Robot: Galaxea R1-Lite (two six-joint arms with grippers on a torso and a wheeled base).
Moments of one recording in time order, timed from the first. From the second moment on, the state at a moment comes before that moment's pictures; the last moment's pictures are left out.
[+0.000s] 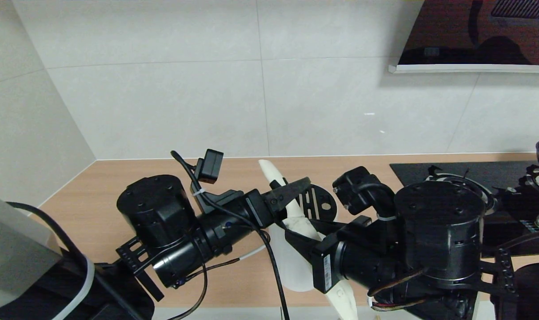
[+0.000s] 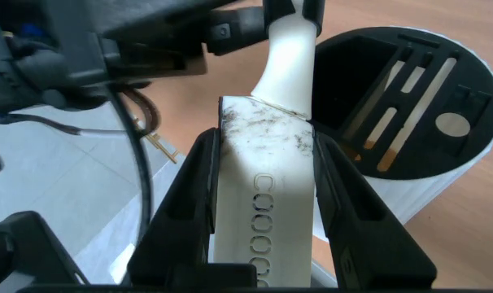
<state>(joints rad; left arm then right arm) -0.65 1.88 -0.56 -1.39 -0.23 -0.76 0.99 1.71 -0.75 -0.72 -0.21 0.22</state>
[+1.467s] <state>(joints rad) -0.65 1.88 -0.56 -1.40 -0.23 -0.76 0.99 1.68 -0.74 -0.72 -0.22 0.21</state>
